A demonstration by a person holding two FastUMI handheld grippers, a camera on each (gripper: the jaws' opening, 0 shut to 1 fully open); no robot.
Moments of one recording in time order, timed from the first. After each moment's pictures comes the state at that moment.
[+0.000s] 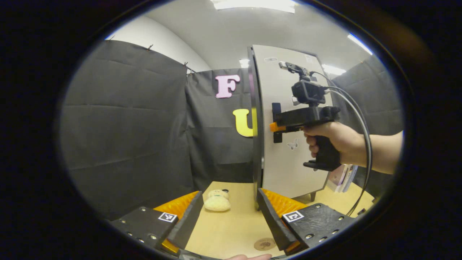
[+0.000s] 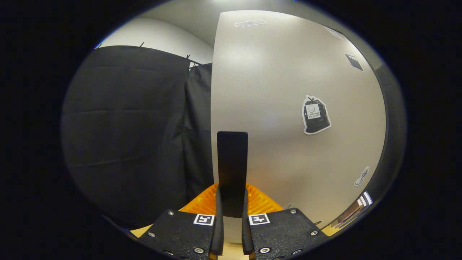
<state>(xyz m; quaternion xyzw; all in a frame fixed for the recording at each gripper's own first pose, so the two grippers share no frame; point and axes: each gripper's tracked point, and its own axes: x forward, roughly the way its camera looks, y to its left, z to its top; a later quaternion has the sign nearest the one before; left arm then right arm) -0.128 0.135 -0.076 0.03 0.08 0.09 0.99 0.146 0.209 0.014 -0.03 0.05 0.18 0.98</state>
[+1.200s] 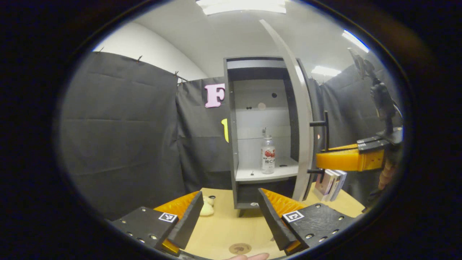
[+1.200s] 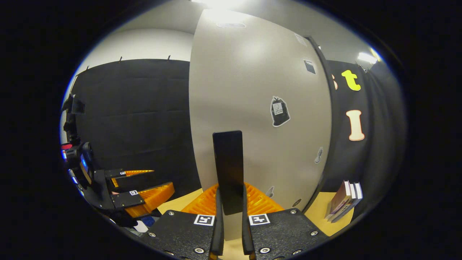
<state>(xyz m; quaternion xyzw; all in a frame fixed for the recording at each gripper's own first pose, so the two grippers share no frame) -0.117 -0.015 -0.002 0.03 0.04 0.09 0.99 0.113 0.140 0.010 -0.02 0.07 0.30 0.95</state>
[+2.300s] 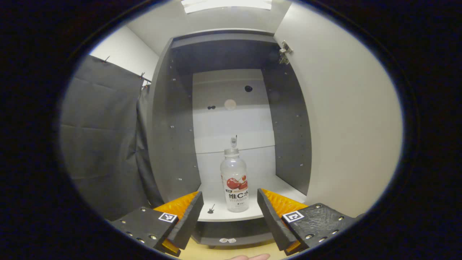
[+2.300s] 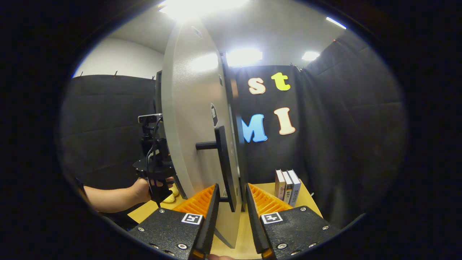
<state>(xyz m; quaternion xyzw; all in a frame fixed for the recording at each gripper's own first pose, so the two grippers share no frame) 0.200 -0.112 -0.054 0.05 0.02 0.00 1.00 0.095 0.052 0.009 0.07 0.05 0.06 0.99</state>
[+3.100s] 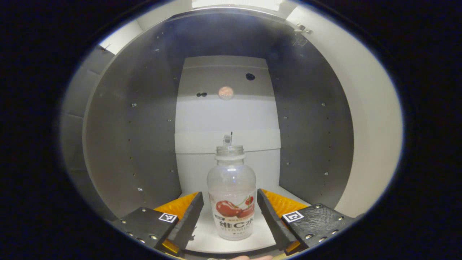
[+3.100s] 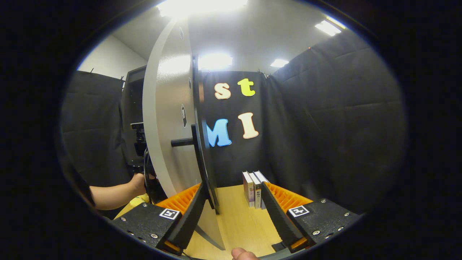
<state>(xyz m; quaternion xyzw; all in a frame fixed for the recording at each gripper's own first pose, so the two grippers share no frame) 0.325 -0.116 -0.063 0.03 -0.02 -0.03 1.00 0.090 0.018 0.001 0.05 0.03 -0.08 0.99</state>
